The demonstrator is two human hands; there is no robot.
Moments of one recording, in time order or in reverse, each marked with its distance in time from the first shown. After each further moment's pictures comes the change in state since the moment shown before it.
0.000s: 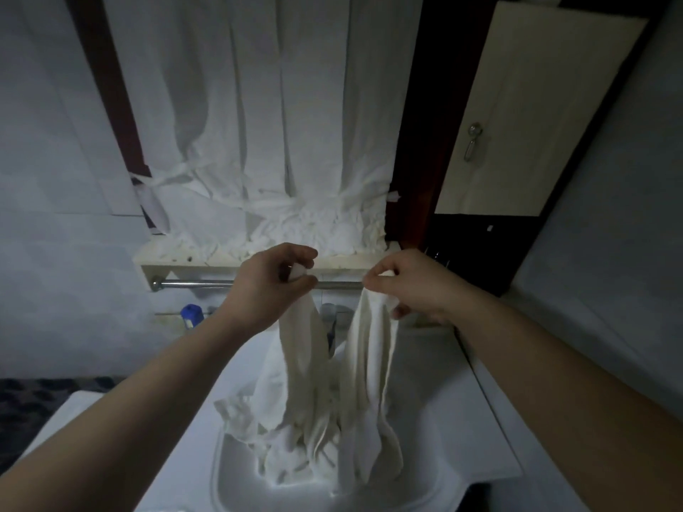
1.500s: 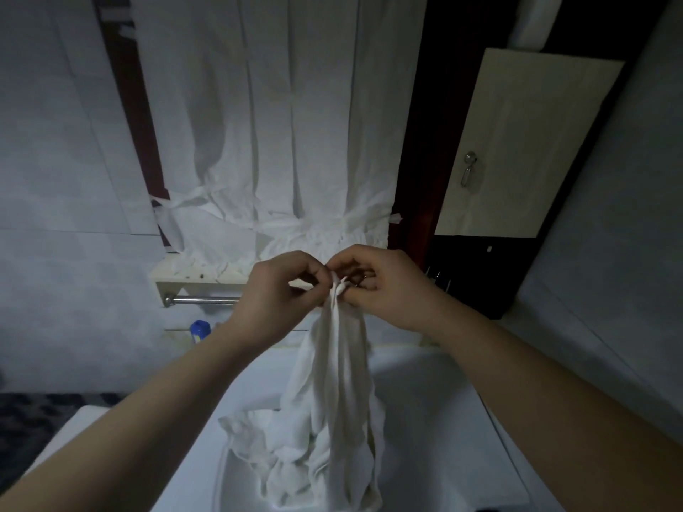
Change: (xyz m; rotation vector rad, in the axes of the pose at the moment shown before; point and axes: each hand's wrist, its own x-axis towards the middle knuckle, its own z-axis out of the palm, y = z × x) left_hand -0.018 0.044 -0.007 -0.054 0.061 0.320; right_hand -0.017 -0.036 0.016 -0.057 0.026 -0.614
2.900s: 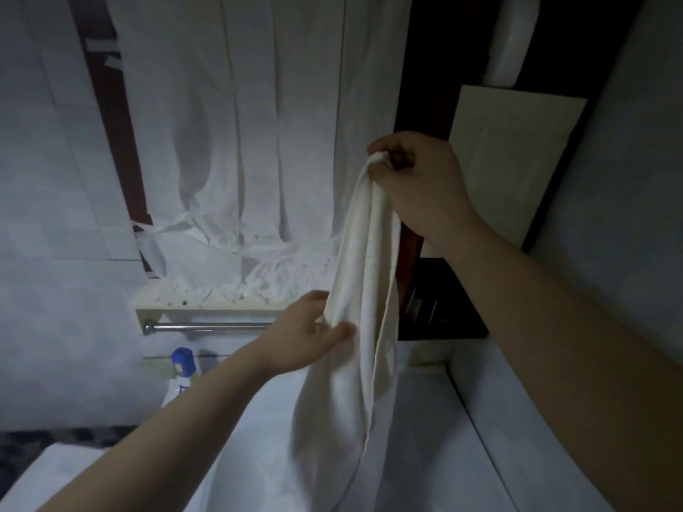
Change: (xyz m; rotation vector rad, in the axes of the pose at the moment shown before) left_hand 0.021 -0.020 0.031 0.138 -0.413 -0.151; right_hand 0.071 -0.063 -0.089 -0.181 0.611 -0.071
